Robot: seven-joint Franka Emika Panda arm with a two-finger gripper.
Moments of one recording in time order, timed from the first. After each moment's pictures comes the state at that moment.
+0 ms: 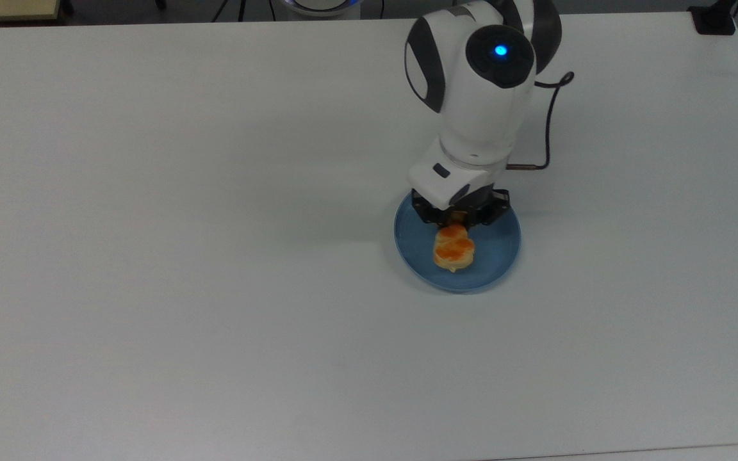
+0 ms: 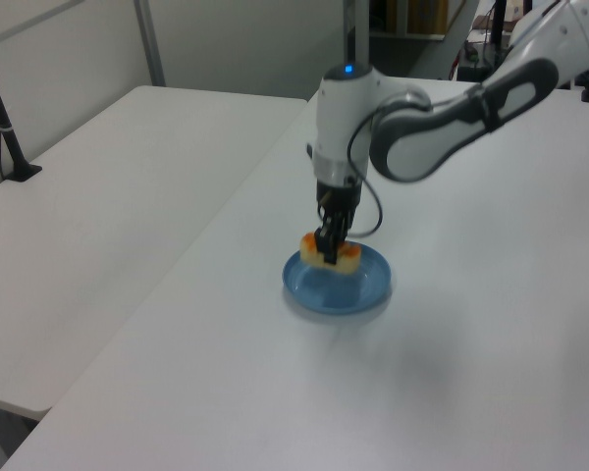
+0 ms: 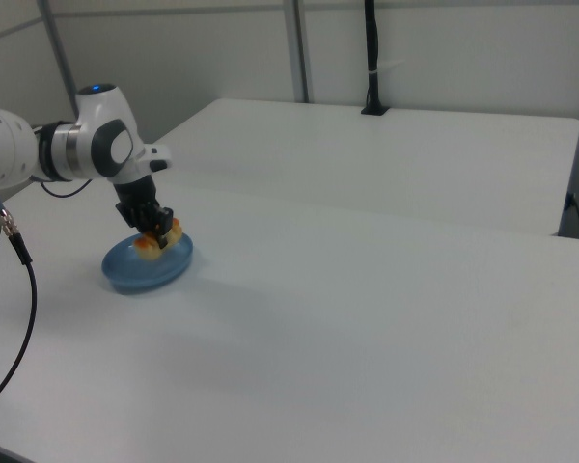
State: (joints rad) arm 0.31 0.55 0.04 -1.50 -0.06 2.14 0.36
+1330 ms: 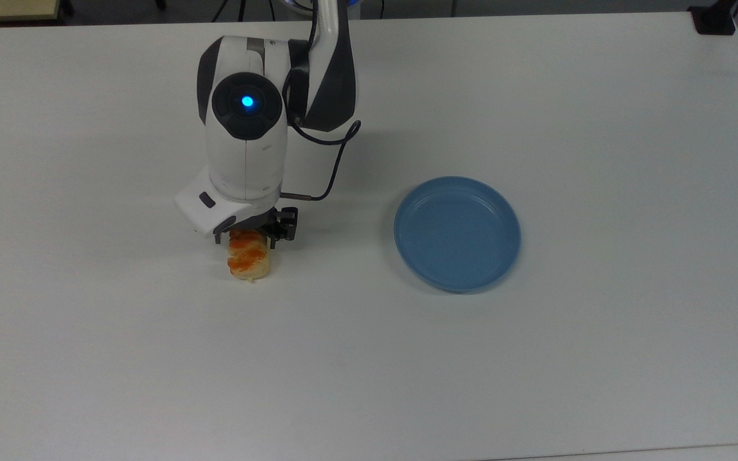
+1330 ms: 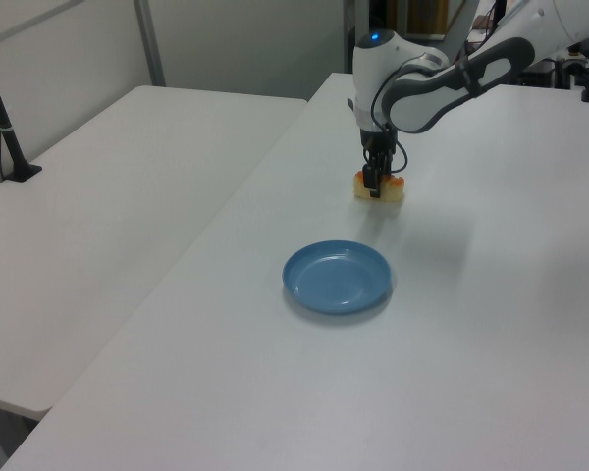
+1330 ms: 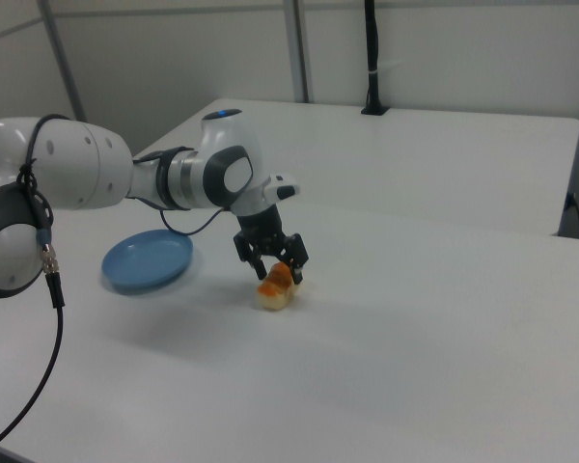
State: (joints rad) arm -0.04 0.57 -0.01 -1.54 -0.22 2.13 0.07
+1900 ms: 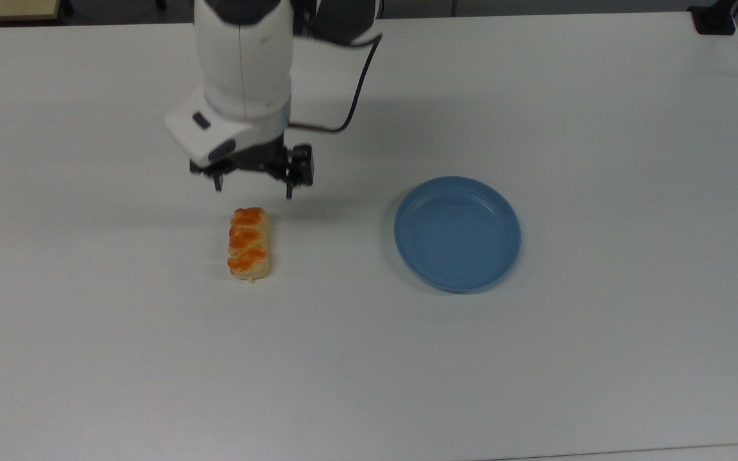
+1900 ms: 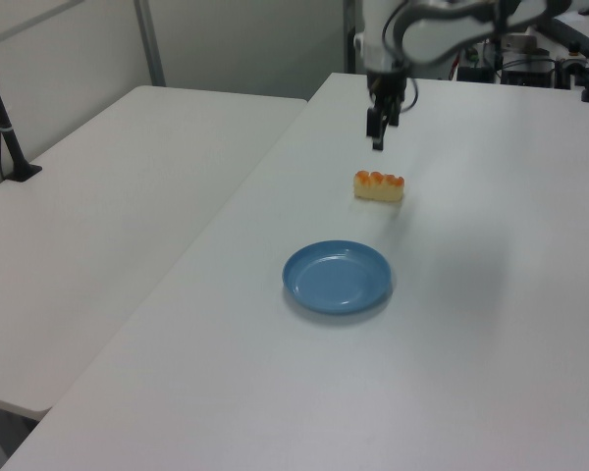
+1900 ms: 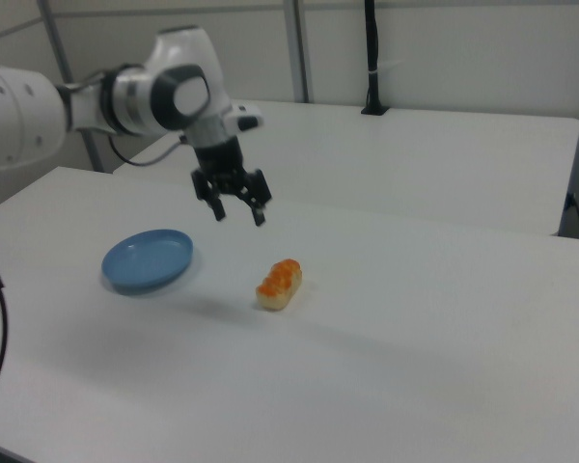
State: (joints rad) arm -0.01 0.36 0.01 -1.51 -0.15 1.90 0.07
